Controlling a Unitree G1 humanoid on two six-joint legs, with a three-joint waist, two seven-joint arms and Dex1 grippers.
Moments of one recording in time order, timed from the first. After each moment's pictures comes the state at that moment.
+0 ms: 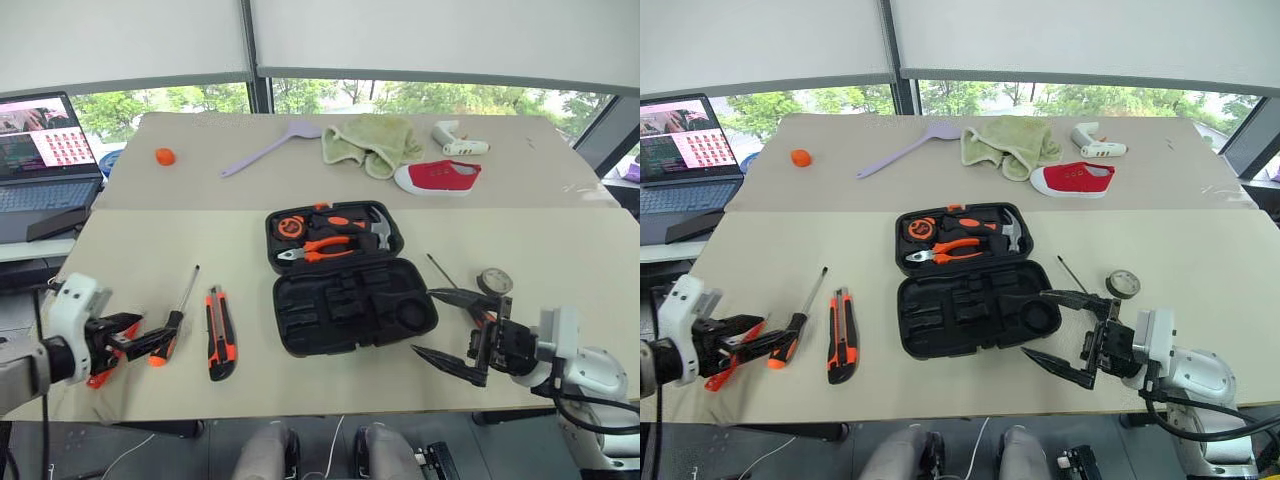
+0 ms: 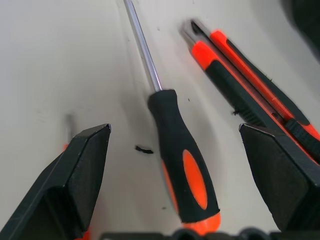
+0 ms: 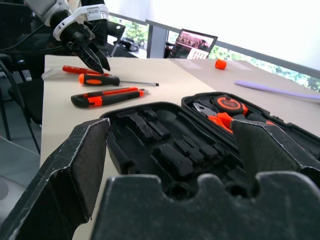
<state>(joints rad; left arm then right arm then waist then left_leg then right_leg) 0.20 0.98 0.45 -0.37 -0.82 1.01 -0.59 0.13 -0.61 -0.20 -0.27 0.62 -0.14 1.20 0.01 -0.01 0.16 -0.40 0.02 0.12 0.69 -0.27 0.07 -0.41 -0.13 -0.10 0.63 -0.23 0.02</state>
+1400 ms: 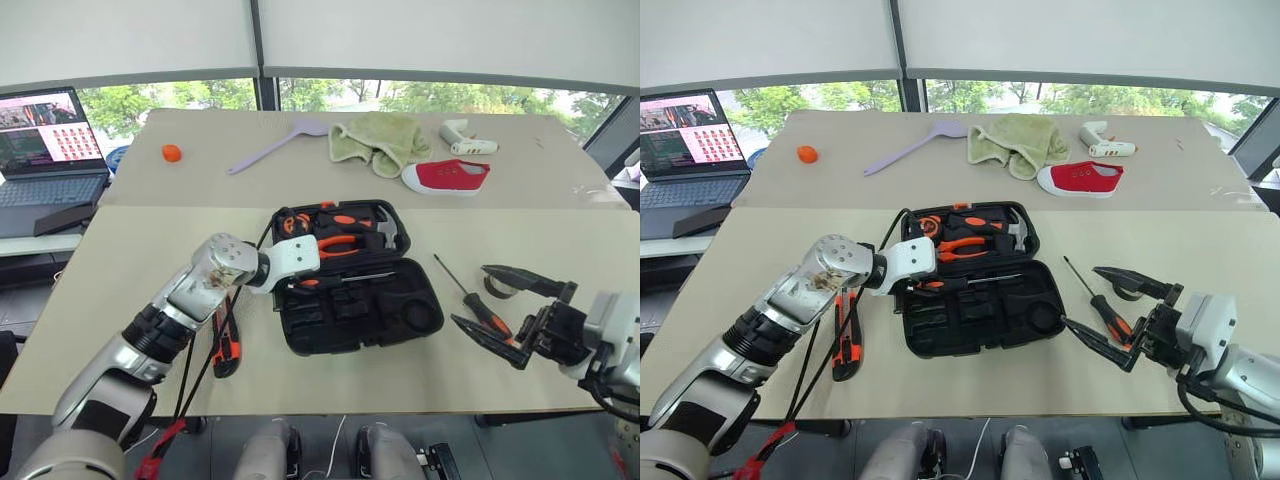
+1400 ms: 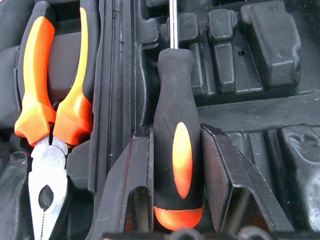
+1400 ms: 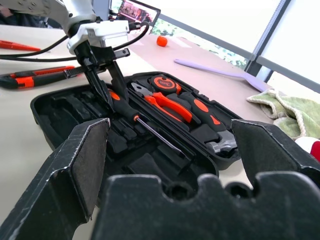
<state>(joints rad) -0.74 0.61 -0.50 0.02 -0.02 0.48 -1.02 0.23 -0.69 -0.41 -0.41 0.61 -0.04 0.99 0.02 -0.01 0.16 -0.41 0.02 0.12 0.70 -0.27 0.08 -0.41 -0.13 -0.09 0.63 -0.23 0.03</state>
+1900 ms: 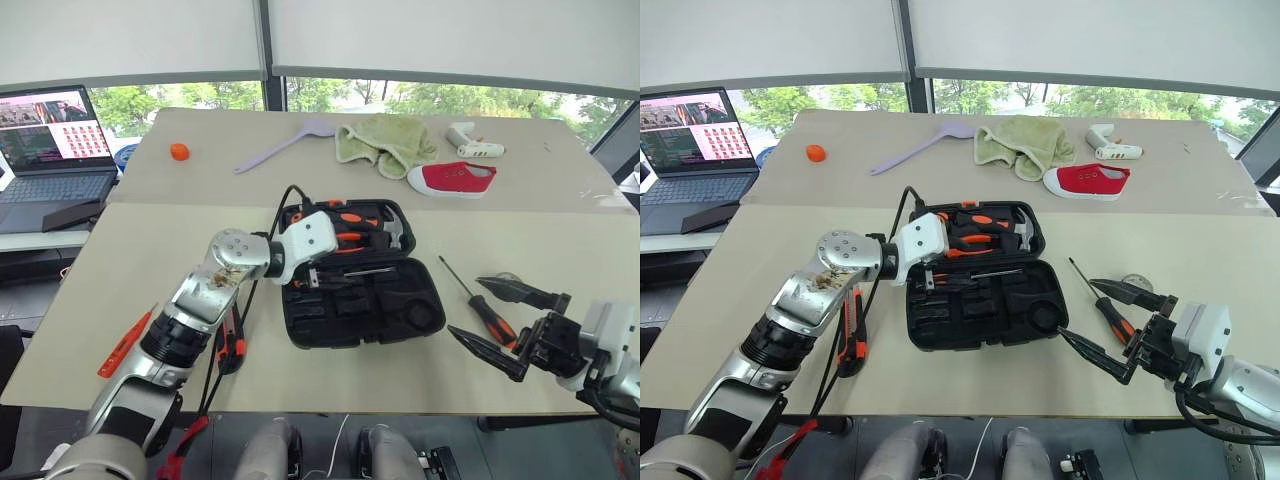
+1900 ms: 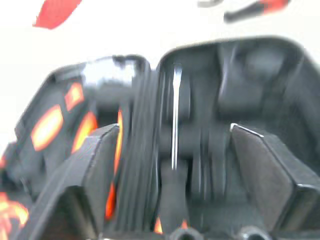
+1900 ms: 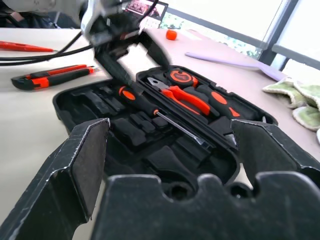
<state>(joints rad) -0.68 0.46 -0.32 -0.12 -0.13 0.44 -0.95 0.29 -0.69 -0.41 -0.42 0.63 -0.01 1.03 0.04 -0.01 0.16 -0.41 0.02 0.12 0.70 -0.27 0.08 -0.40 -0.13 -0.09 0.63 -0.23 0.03</state>
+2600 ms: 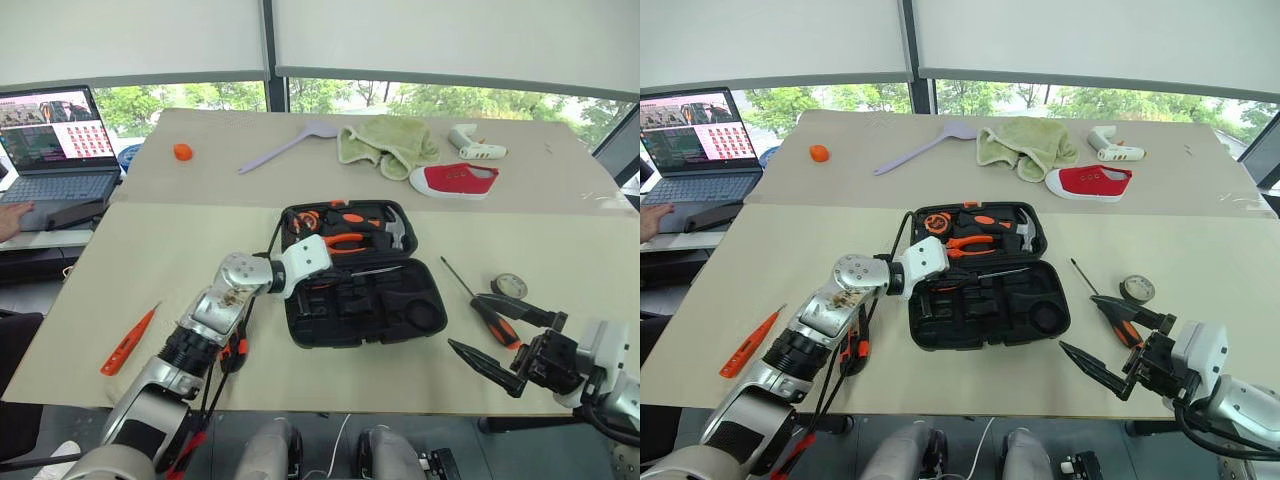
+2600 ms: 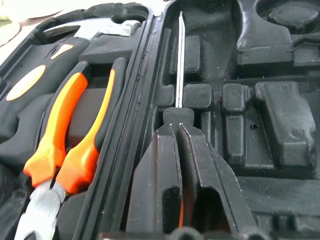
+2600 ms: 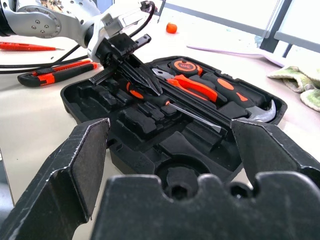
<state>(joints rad) -0.63 0.38 -0.36 0.18 0.00 0.22 -0.91 0.35 -0.61 -0.41 -0.39 0.61 -0.05 1.04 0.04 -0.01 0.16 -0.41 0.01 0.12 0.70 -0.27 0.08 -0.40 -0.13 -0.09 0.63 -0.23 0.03</state>
